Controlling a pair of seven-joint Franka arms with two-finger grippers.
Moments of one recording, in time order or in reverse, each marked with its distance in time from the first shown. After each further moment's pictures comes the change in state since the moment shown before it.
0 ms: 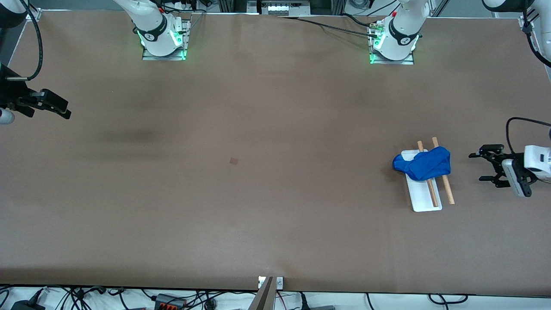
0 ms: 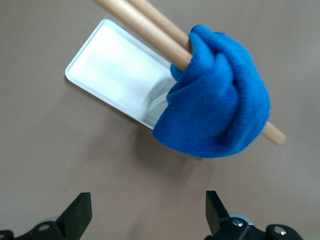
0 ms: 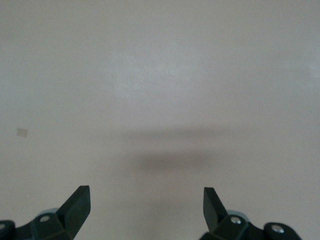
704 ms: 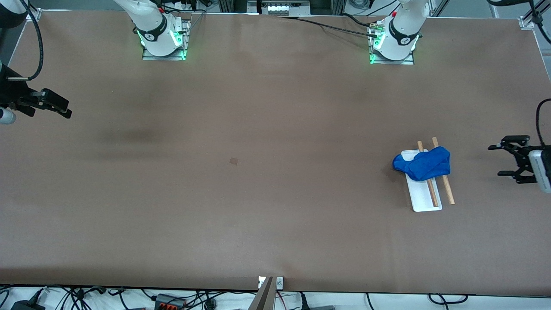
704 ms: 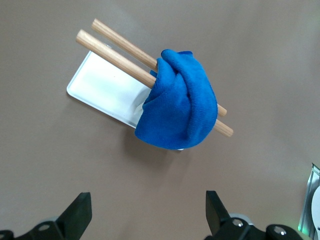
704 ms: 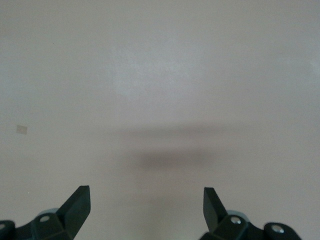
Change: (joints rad) left arm 0.010 -0.064 0.002 0.112 0.029 -0.171 0.000; right arm 0.000 0.000 0.000 0.000 0.000 -0.016 0.000
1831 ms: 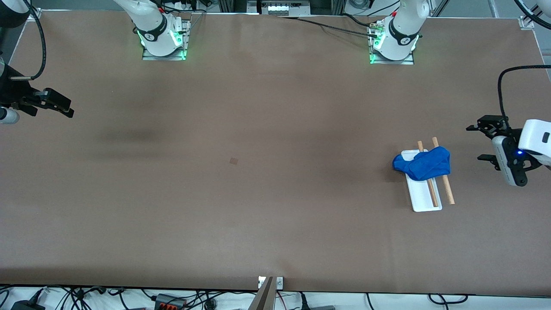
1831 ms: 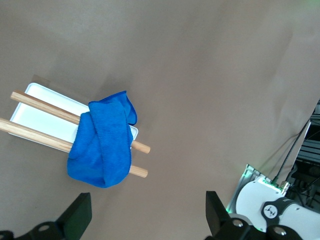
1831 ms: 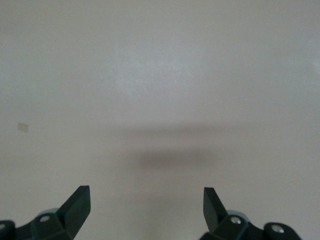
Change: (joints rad) left arm -0.262 -0.115 -0.022 0.111 0.119 -0.267 -0.356; right arm 0.004 0.000 0.004 0.000 0.000 -0.001 -0.001
